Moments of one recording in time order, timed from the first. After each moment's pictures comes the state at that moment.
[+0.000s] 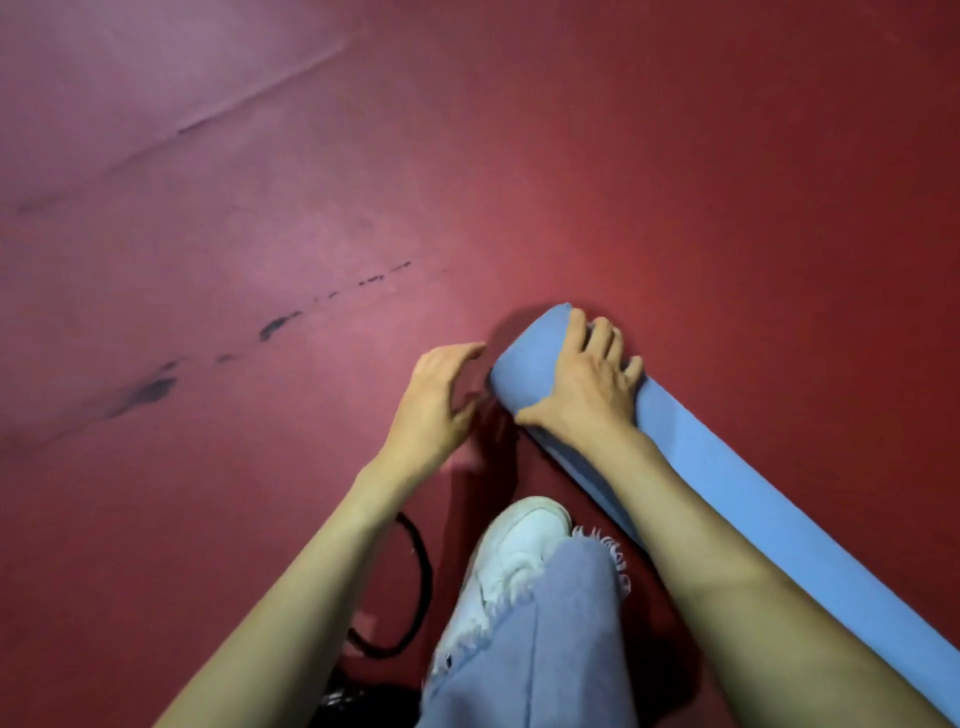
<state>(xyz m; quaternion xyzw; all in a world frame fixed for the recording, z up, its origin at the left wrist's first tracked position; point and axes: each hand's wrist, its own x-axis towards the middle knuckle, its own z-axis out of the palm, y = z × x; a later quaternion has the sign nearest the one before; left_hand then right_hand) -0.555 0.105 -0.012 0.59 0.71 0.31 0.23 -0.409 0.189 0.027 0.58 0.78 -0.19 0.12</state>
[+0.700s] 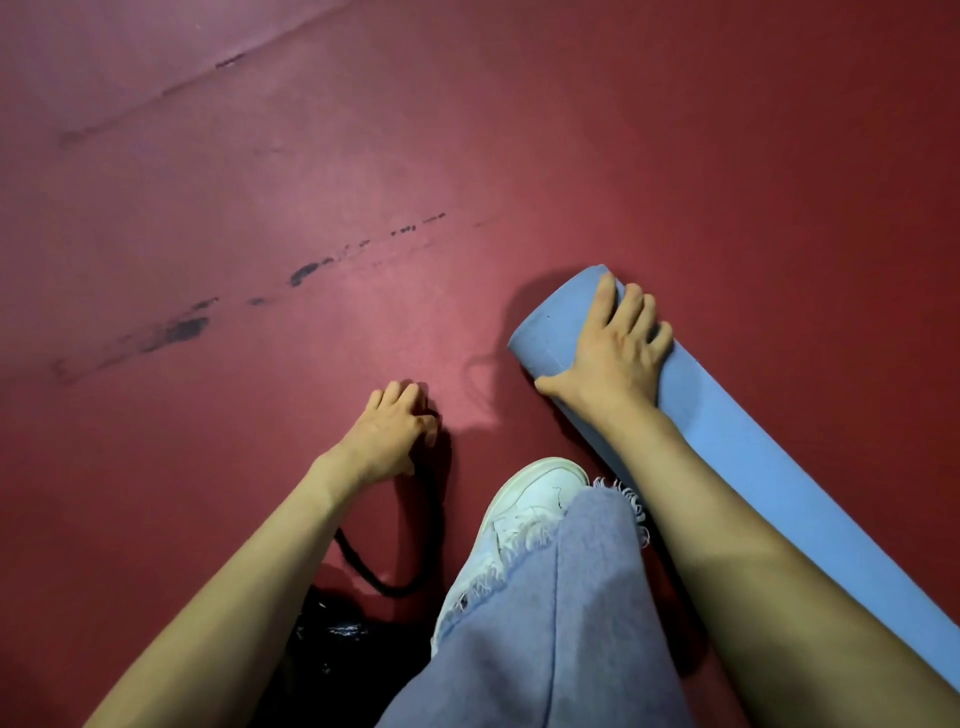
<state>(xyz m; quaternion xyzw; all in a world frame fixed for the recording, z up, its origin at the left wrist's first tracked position) -0.601 0.026 -0.035 0.65 0.66 -0.25 0.27 -0.413 0.174 0.020 0.57 0.81 -0.12 0.11</state>
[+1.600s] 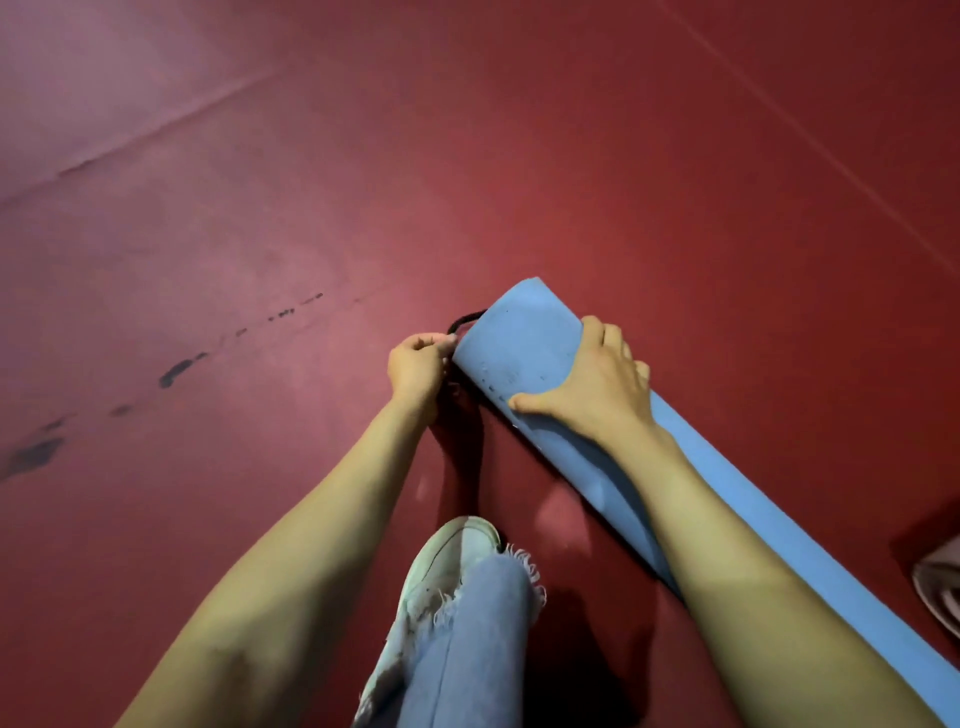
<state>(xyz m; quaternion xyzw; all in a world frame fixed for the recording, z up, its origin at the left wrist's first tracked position) -0.498 0.206 -0.033 0.07 0.72 0.46 0.51 -0.331 0.223 0.055 0.65 0.72 -0.23 0.05</state>
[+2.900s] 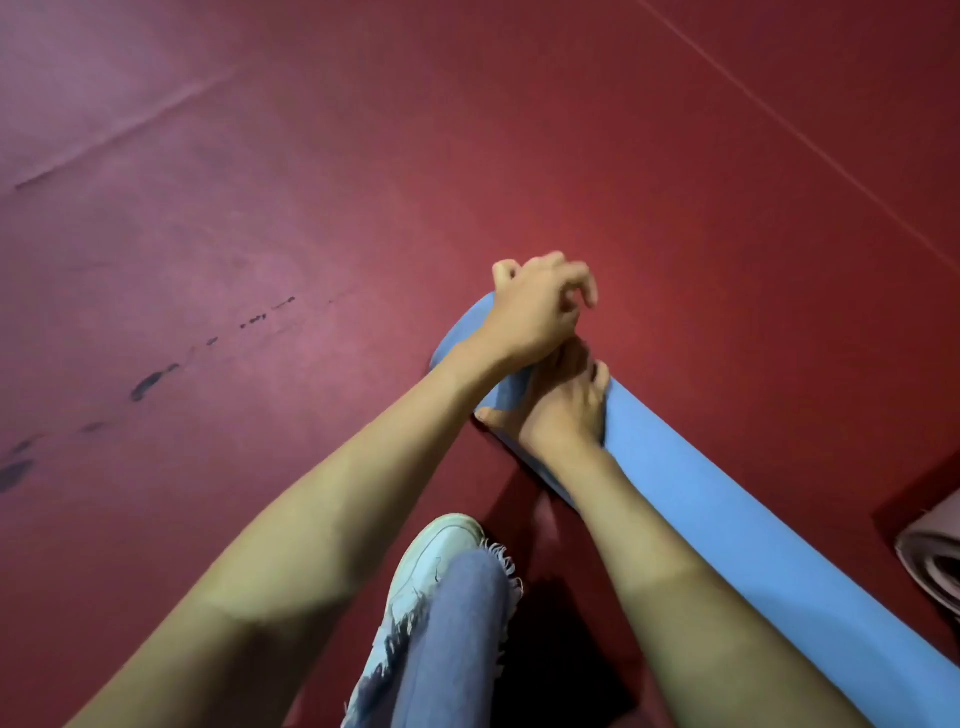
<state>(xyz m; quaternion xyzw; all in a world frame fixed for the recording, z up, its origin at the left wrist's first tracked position) -0.413 0.262 0.054 0.70 0.61 0.23 0.27 -0.335 0.200 0.016 0.65 0.75 -0.10 0.08</state>
